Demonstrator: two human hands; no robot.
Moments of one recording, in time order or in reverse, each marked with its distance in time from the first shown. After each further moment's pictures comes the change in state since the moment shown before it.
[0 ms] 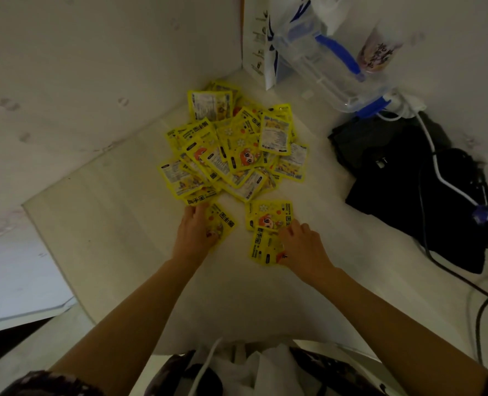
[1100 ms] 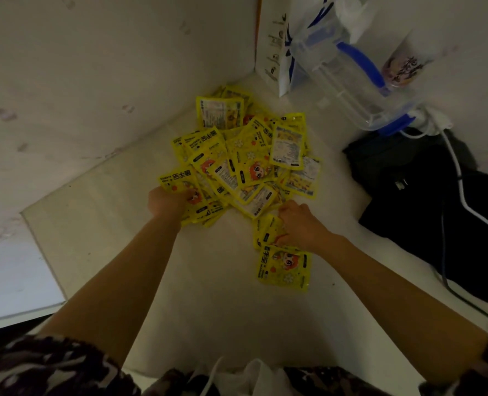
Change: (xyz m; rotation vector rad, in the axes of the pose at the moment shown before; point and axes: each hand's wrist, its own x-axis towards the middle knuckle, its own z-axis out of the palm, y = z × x) left_hand 0.096 0.004 -0.061 -0.698 0.331 -0.714; right_hand 0.093 0.008 -0.052 0.112 -0.250 -0.046
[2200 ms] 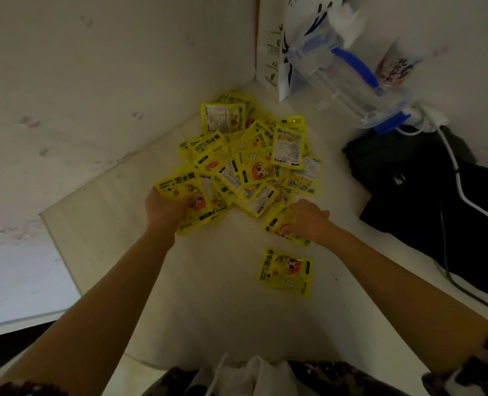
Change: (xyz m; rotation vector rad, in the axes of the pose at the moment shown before) left_hand -0.035 -0.003 -0.034 -0.138 -0.102 0.168; right_hand -0.008 0.000 -0.010 0.229 0.045 0.211
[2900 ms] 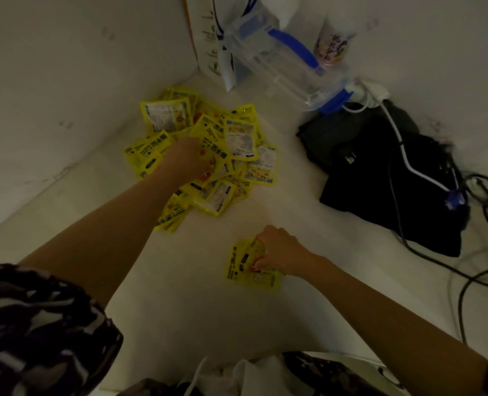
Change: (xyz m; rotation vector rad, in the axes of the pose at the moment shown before) left_hand 0.027 0.066 0.138 1.171 -0.471 0.628; right_hand -0.049 0.033 0.042 -0.005 -0.138 -0.143
